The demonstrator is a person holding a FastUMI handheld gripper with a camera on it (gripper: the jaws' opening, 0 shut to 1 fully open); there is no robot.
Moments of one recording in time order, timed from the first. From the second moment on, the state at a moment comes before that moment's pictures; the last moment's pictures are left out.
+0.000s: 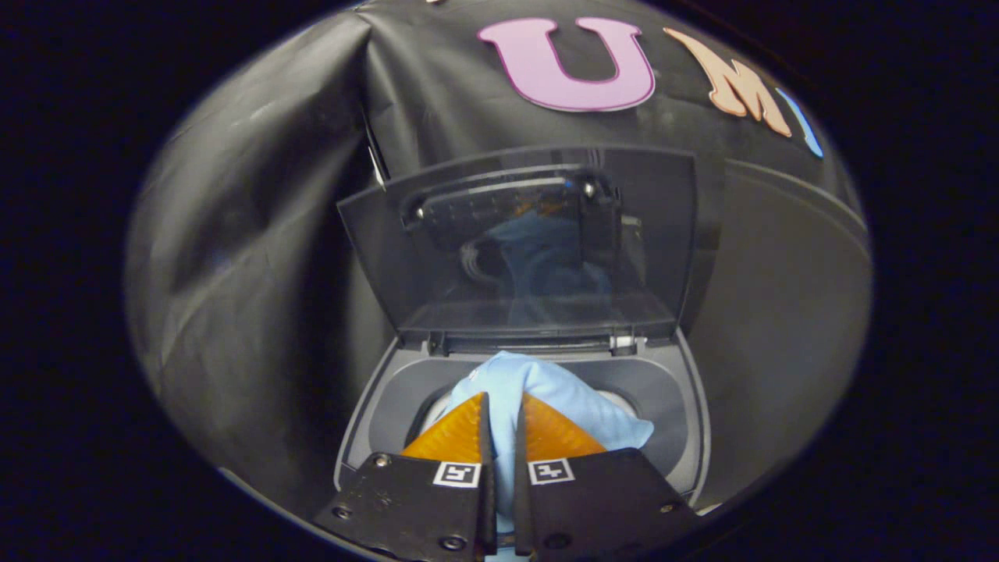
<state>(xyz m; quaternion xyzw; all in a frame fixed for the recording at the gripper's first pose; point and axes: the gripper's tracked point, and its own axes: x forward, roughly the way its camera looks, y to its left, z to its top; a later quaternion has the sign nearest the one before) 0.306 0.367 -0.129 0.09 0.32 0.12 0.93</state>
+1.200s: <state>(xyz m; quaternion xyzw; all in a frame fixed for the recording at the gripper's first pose) 0.332 0.388 -0.237 0.01 0.41 0.09 0.91</state>
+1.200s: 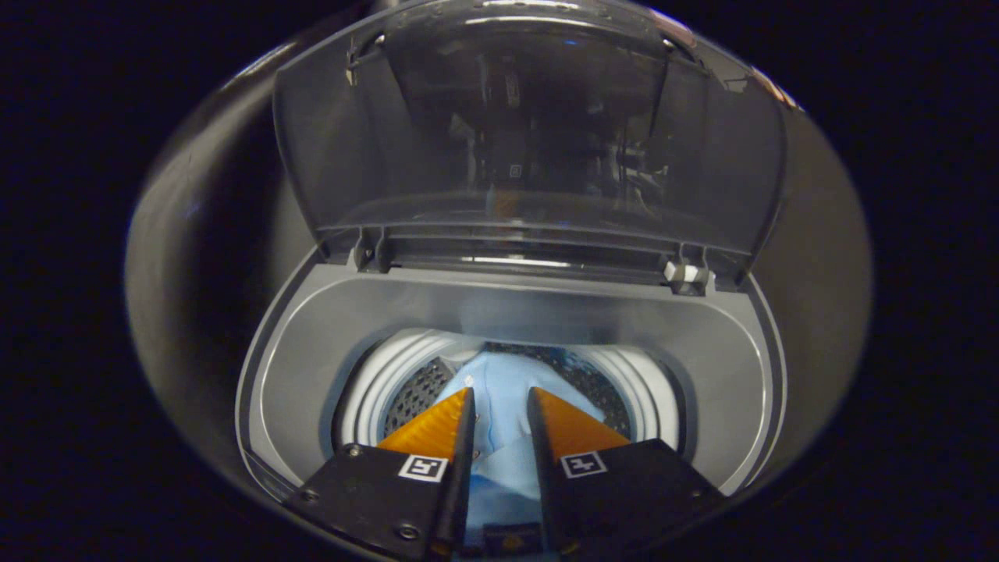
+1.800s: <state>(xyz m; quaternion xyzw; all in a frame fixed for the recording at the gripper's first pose) 0.305 0.374 -0.195 0.01 0.40 0.09 0.91</state>
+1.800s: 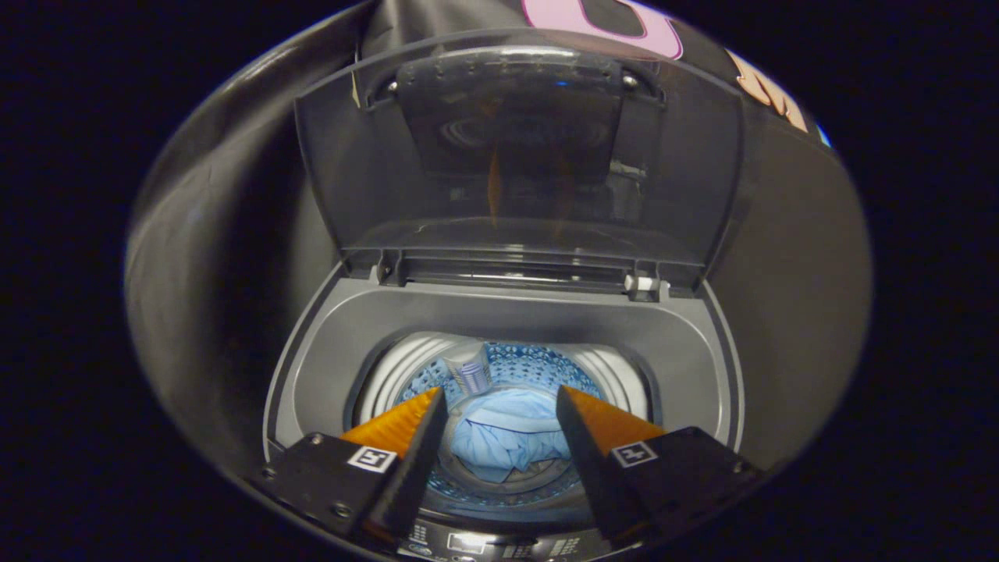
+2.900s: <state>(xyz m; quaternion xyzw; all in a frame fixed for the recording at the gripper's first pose) 0.361 0.371 0.053 0.02 0.18 0.09 0.98</state>
